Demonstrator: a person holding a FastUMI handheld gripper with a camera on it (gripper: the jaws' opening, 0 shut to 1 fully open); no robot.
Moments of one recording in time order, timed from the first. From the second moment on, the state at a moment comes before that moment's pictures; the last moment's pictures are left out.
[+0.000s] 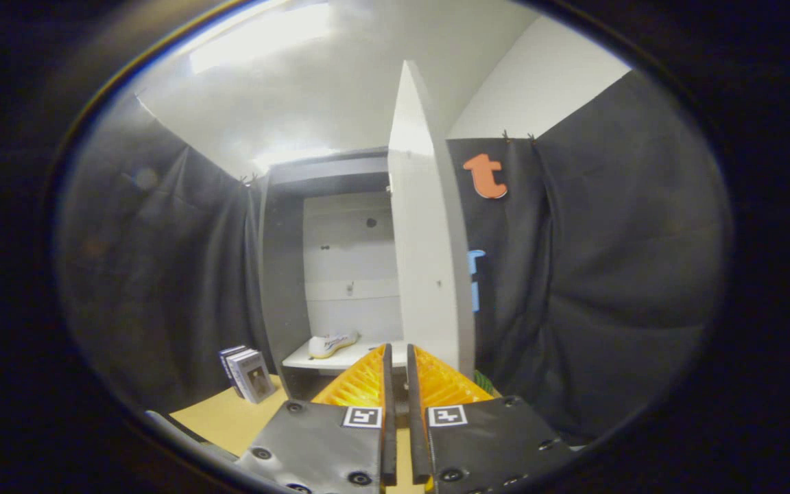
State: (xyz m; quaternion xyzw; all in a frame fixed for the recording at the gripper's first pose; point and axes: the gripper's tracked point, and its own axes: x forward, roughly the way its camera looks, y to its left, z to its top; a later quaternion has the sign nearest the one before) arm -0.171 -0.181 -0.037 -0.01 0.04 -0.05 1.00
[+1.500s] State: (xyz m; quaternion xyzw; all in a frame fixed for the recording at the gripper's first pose) arm -0.122 -0.144 -0.521 0.01 0.41 -0.07 0.91
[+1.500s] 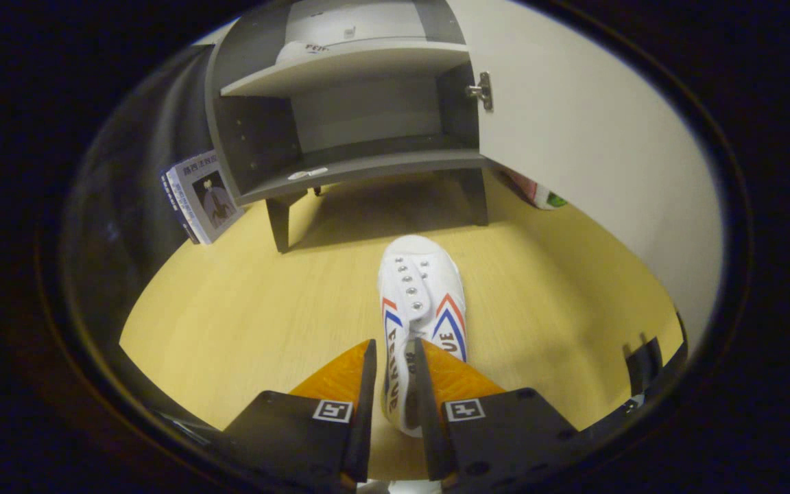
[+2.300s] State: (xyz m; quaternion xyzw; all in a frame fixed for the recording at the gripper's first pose) arm -0.091 -0.137 -0.538 0.00 0.45 -0.11 0.89
